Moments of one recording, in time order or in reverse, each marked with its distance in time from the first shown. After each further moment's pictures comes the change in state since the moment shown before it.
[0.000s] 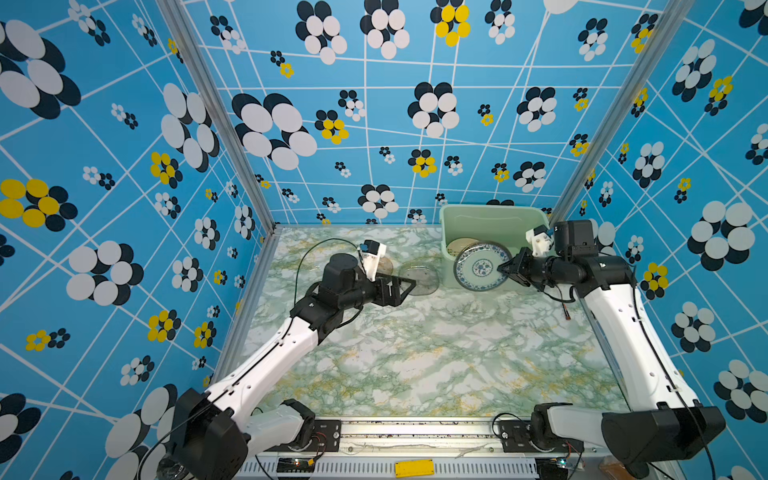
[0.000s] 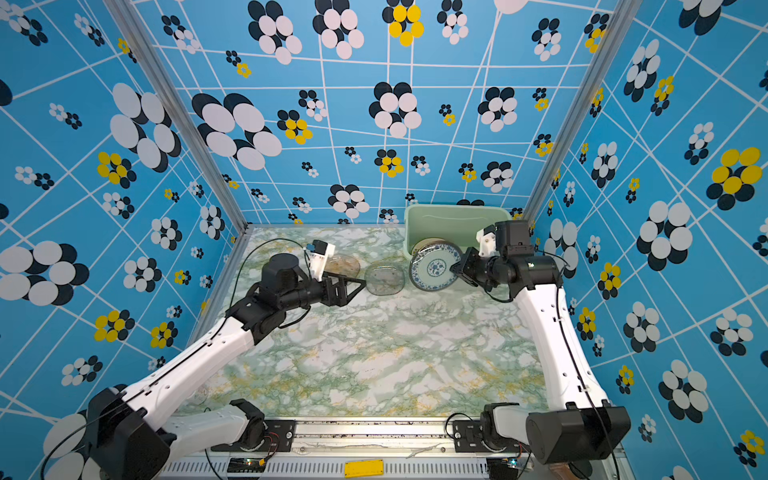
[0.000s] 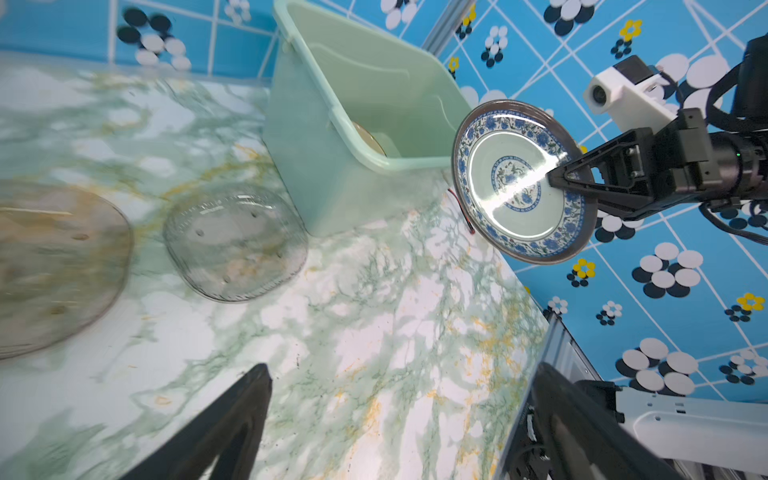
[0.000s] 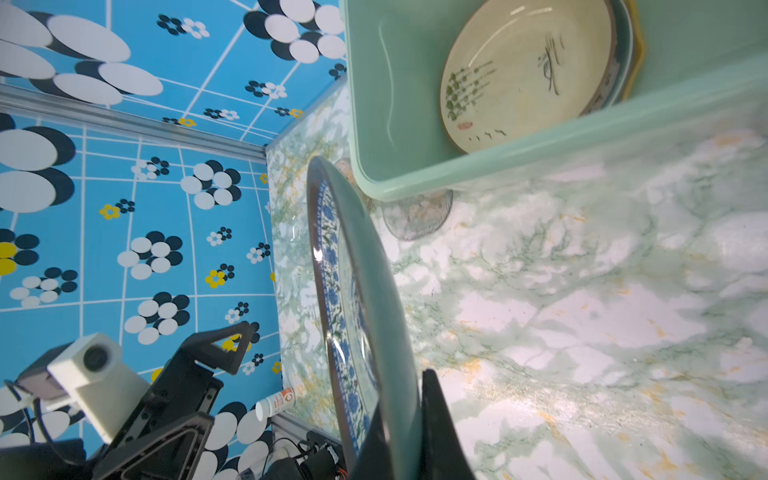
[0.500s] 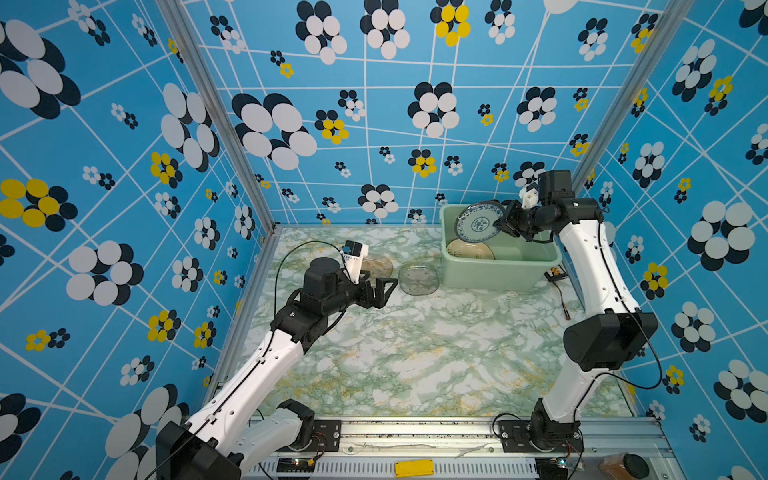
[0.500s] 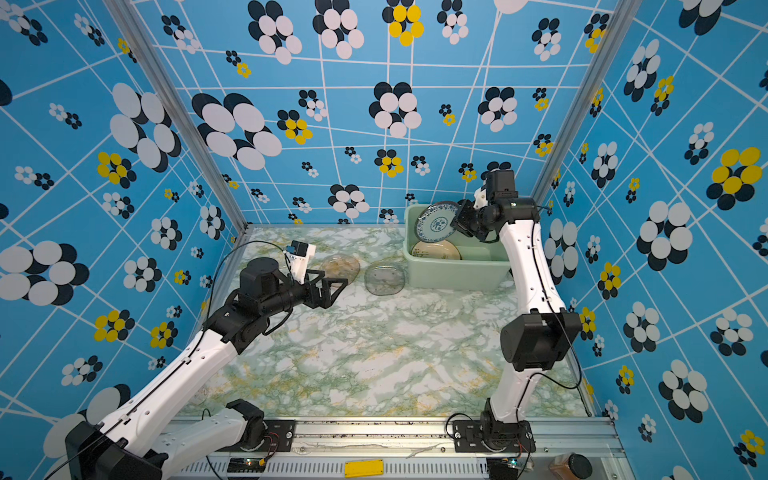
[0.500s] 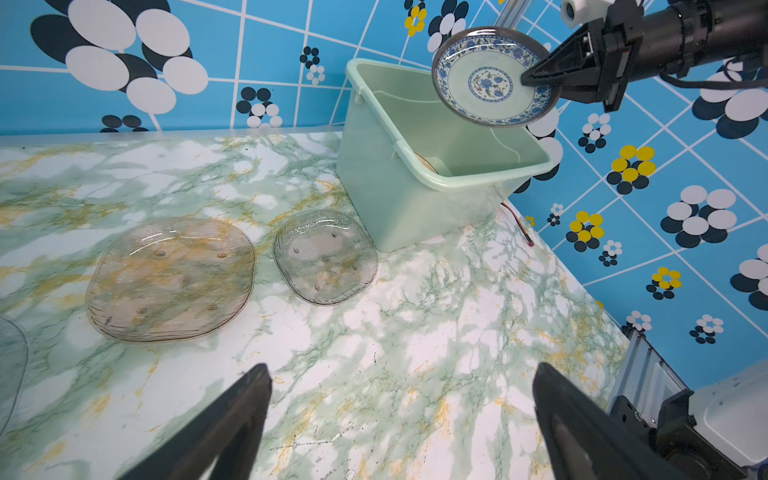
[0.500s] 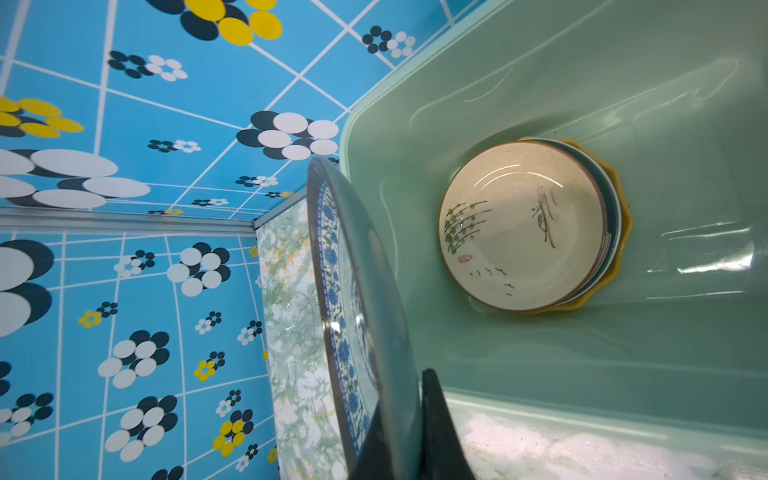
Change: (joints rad) left arm 0.058 -0.059 -0.019 -0.093 -0.077 0.141; right arm -0.039 0.554 0.597 -0.076 0.078 -0.006
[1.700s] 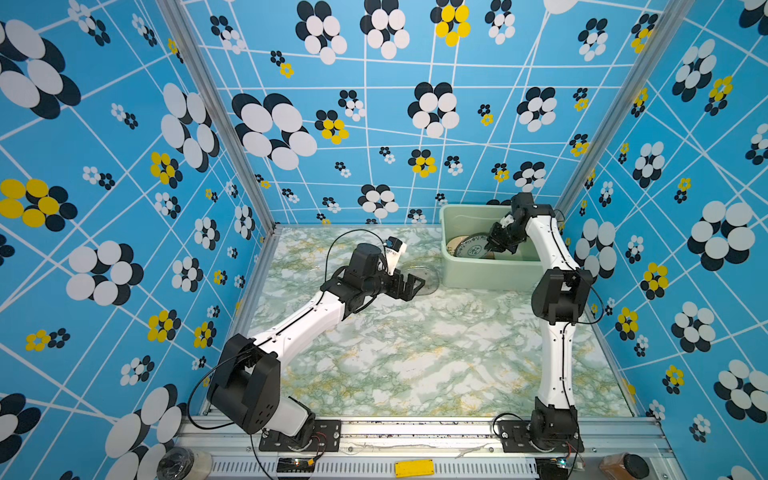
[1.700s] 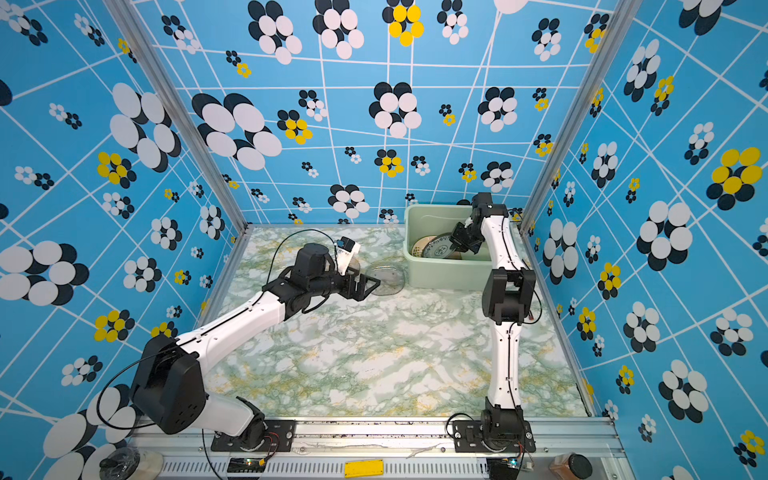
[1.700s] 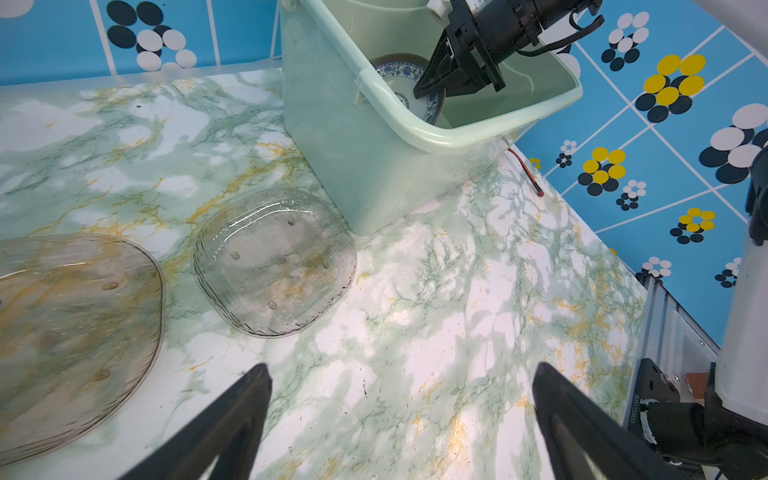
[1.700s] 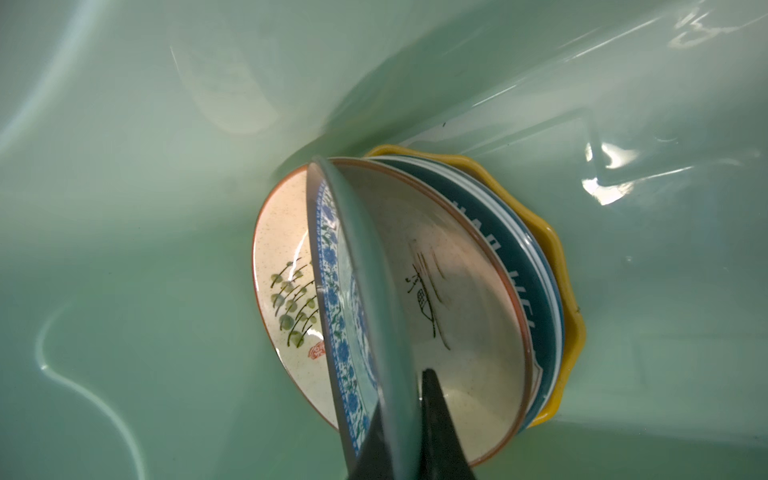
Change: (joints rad) left arm -0.101 0.414 0.160 0.108 0.049 0.079; right arm -0.059 0.555 0.319 -0.125 0.012 -0.111
